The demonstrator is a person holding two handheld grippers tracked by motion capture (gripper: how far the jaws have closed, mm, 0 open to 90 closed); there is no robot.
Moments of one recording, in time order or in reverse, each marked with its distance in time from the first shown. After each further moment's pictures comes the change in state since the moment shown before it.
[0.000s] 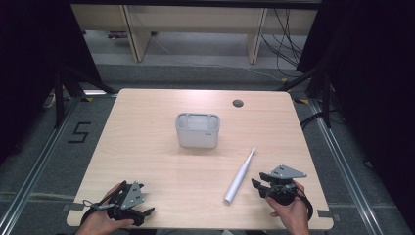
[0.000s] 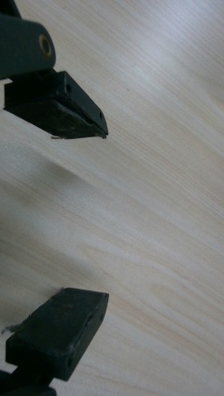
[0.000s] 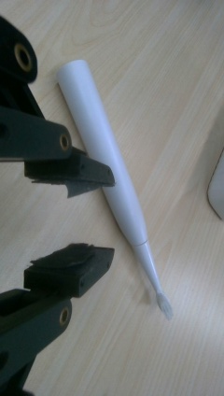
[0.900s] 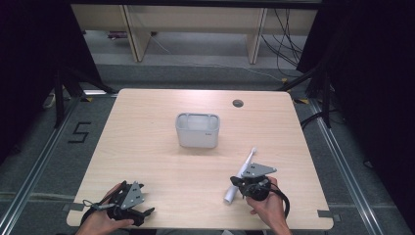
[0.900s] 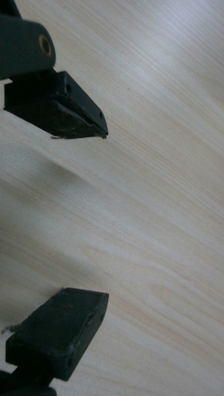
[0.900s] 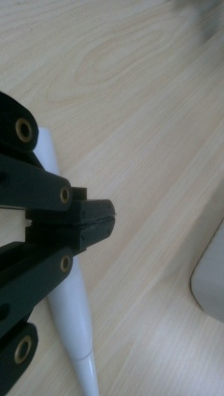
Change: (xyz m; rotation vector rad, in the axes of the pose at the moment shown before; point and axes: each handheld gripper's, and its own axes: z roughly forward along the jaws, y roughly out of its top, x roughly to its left) left arm 0.000 0.000 0.000 0.000 -0.001 -0.001; right arm 0.043 0.023 0.041 0.037 0.161 -0.117
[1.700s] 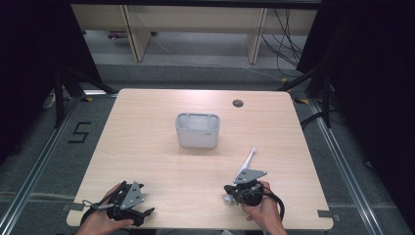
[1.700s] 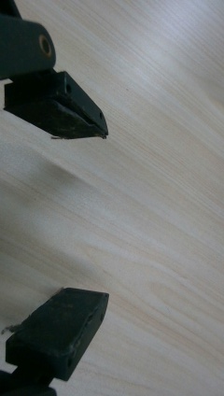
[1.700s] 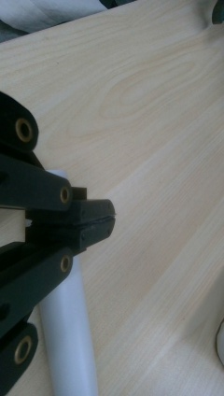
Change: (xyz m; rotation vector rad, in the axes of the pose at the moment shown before) left arm 0.001 0.000 -0.001 0.002 0.000 0.005; right arm 0.014 -0.005 0.013 0.061 0.085 -0.059
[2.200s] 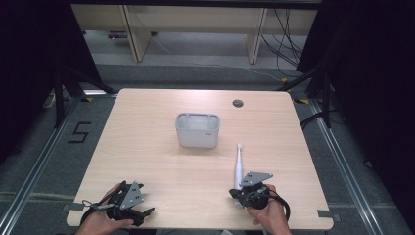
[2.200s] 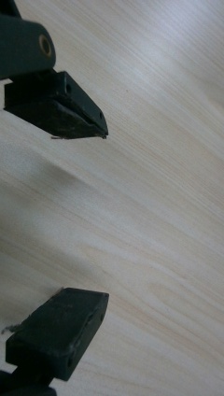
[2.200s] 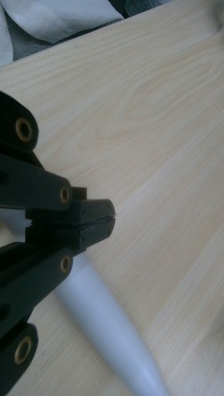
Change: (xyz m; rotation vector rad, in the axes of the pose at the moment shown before) left arm 0.000 0.000 -0.001 -0.002 0.001 -0.003; right arm -0.002 -0.012 -0.012 0.034 0.008 0.041
